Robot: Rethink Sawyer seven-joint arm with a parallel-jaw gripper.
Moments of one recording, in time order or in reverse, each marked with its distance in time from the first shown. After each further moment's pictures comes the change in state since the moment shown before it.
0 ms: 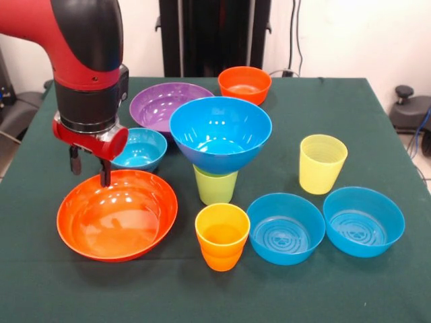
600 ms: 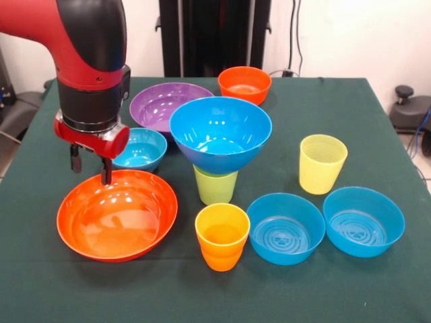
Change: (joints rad) arm 0.008 -0.002 -0.004 0.000 -0.024 0.011 0.000
